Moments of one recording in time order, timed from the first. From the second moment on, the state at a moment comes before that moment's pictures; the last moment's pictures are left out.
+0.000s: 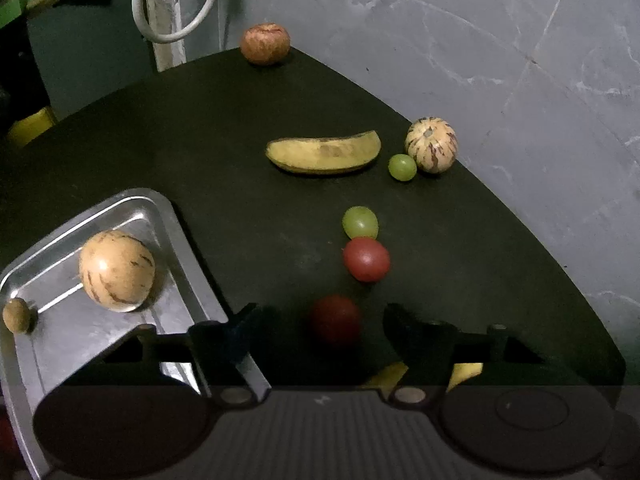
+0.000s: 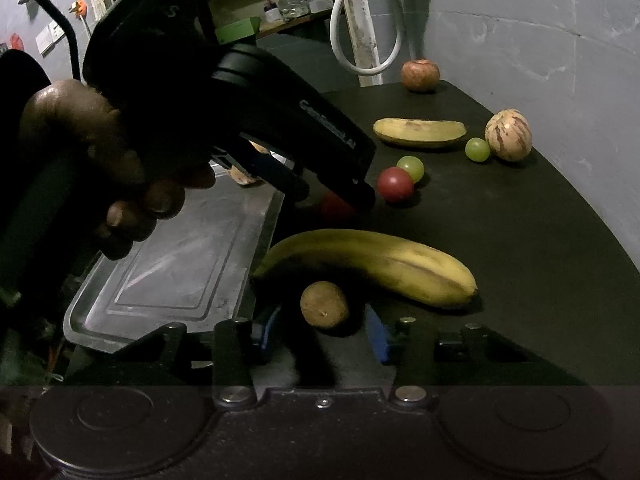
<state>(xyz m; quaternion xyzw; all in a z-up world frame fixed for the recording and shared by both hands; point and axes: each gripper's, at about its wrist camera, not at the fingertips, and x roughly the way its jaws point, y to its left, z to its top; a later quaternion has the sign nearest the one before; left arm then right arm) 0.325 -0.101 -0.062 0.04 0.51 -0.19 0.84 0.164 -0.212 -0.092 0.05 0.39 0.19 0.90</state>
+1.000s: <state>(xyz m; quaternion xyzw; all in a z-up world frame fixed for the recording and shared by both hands) 0.305 -0.085 -0.041 0.00 0.49 -0.17 0.85 0.159 -0.218 -0.059 0.04 0.37 0.19 0.91</state>
